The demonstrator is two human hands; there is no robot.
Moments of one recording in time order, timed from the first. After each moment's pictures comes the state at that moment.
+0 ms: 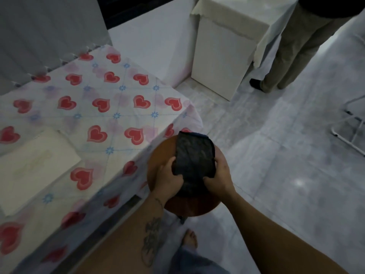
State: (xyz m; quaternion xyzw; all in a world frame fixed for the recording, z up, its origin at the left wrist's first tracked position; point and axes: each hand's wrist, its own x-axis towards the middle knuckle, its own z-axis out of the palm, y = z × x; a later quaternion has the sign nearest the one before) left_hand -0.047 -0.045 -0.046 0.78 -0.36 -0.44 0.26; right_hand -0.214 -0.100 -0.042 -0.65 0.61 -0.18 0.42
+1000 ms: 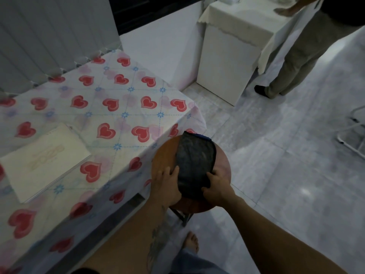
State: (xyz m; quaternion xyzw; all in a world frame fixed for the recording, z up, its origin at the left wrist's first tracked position) left_hand -0.044 -0.008 -0.044 0.78 -0.56 -0.29 0.01; right_hand -0.223 -0.082 -0.053 -0.74 0.56 0.11 0.35
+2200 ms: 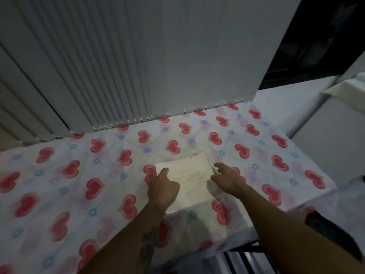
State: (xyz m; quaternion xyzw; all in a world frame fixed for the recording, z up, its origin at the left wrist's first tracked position) left_hand 0.311 0.140 0.021 0.90 -0.10 -0.27 0.33; right_hand 0.199 -0.044 0.040 -0.80 0.41 0.07 0.43
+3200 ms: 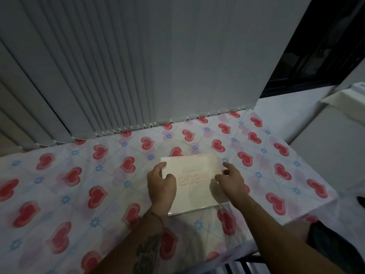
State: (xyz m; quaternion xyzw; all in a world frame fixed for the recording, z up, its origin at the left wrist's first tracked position) left_hand 0.331 0.129 0.028 0.78 0.02 -0.15 0.61; right_hand 0.217 -0.025 0.048 -0.71 0.48 -0.13 0.49
